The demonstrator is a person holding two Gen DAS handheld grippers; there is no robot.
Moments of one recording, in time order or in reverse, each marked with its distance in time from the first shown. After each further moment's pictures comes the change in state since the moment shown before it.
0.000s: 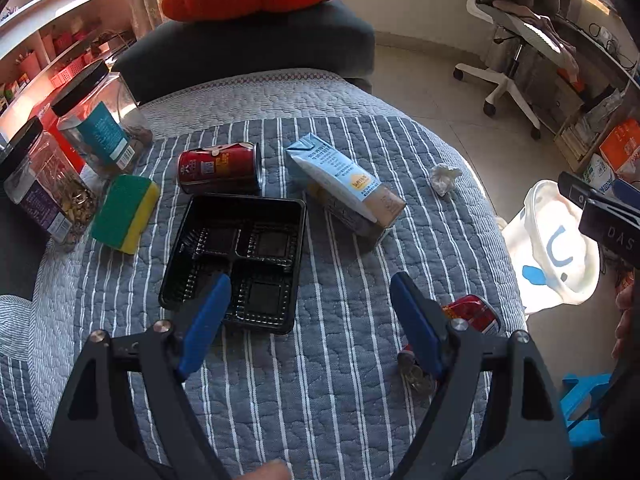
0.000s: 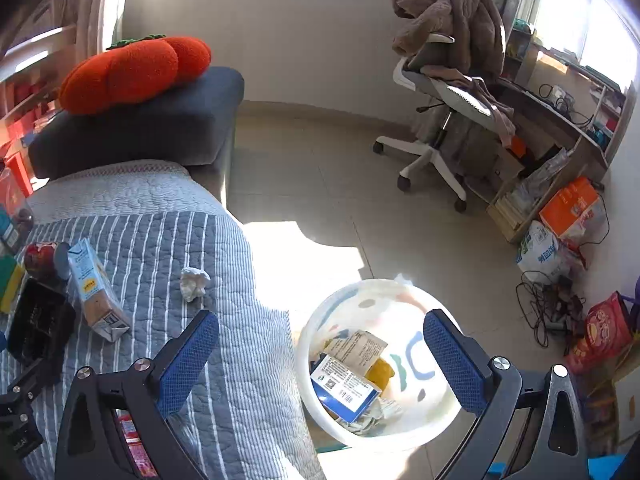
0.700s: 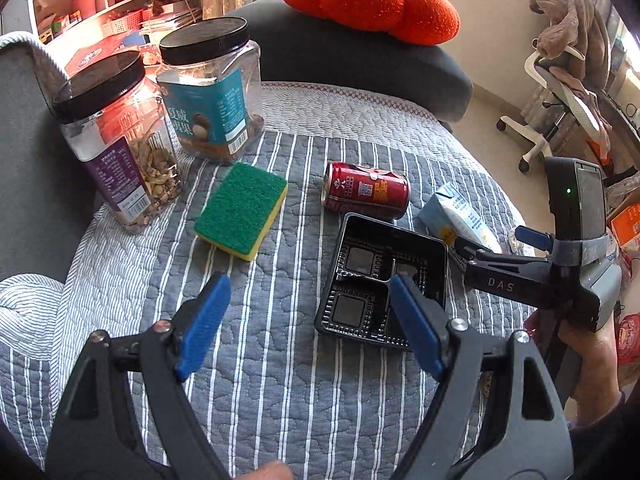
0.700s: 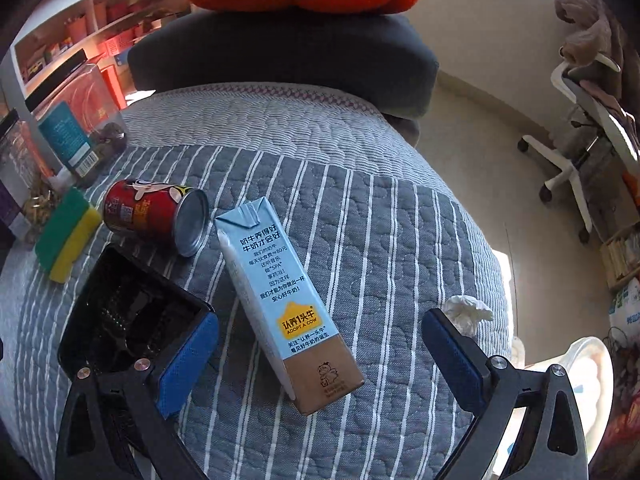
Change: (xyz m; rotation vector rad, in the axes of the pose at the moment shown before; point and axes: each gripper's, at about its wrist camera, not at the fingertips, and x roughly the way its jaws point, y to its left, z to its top) left arm 0.001 0.137 0.008 -0.201 -0.021 -0.005; right arm 0.079 0.202 0.014 -0.254 0.173 0.321
